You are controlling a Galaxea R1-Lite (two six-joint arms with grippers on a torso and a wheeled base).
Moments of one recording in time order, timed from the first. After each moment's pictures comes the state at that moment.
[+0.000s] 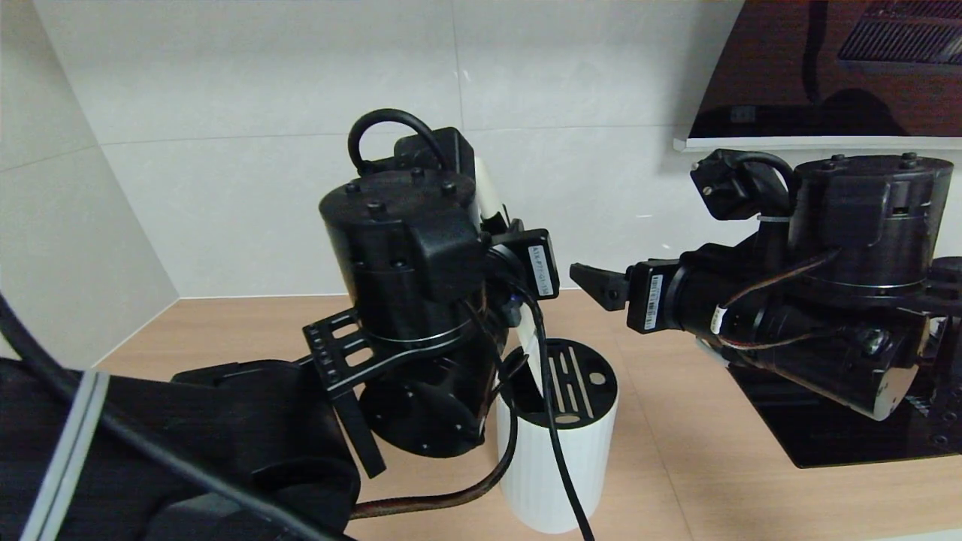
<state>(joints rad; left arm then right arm) -0.93 1.82 -1.05 -0.82 0.77 -0.22 0.77 1.60 -0.96 -0.49 -0.29 0.21</state>
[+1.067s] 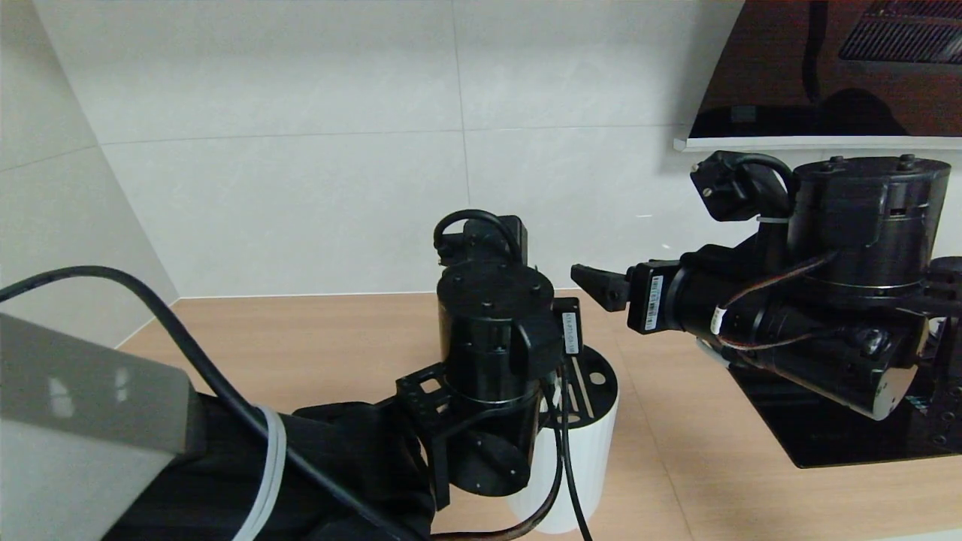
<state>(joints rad) -0.96 1.96 -1.01 -0.88 0.77 -0.23 0.76 1.60 -0.96 -0.49 -0.29 0.21</state>
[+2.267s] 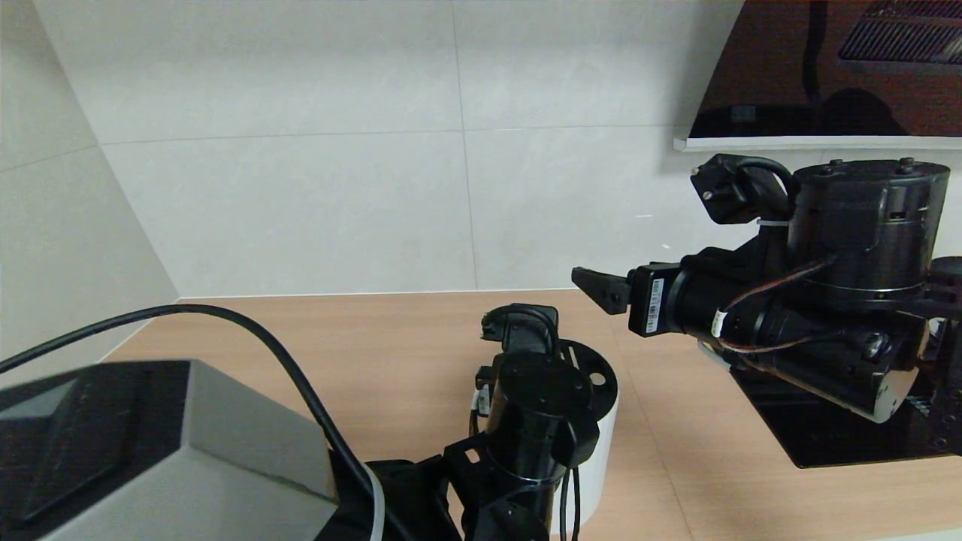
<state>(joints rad) -0.99 2.09 -0.91 -0.94 0.77 -0.22 0.76 1.60 -0.95 -0.49 -0.29 0.21</state>
